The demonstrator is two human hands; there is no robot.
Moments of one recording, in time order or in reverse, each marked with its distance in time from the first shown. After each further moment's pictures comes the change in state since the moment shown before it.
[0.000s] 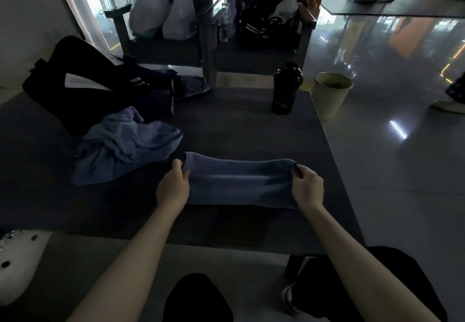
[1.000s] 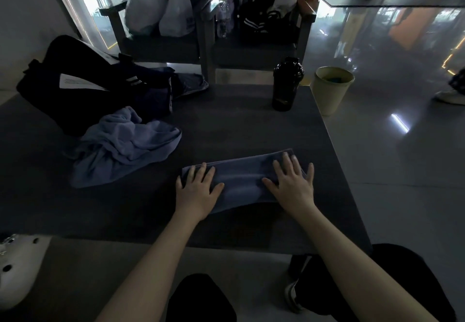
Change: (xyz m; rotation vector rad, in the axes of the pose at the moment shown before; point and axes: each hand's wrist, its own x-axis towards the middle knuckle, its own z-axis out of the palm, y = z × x) left_hand -0.010 0.013 0.035 0.399 -0.307 0.238; right_hand -0.003 -0.006 0.020 -0.828 -0.302 -0.369
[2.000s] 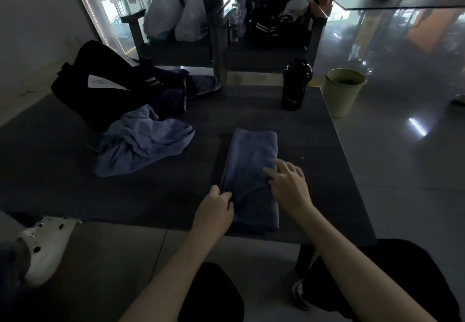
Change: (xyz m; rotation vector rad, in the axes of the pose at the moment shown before) left_hand -0.078 0.027 -0.004 -0.267 0.078 0.045; right_hand -0.018 -0.018 0.008 0.184 0.260 -0.299
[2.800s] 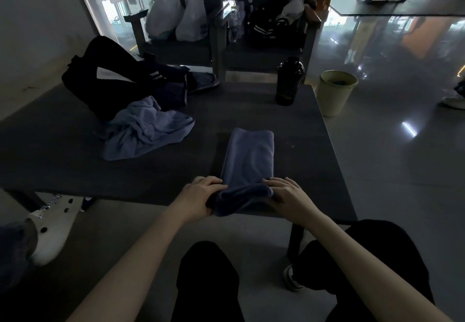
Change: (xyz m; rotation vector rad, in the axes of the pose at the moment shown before) left_hand -0.025 -0.041 -0.025 0.213 -0.187 0.292; right_hand -0.076 0.006 -0.017 0.248 -0.251 -0.118
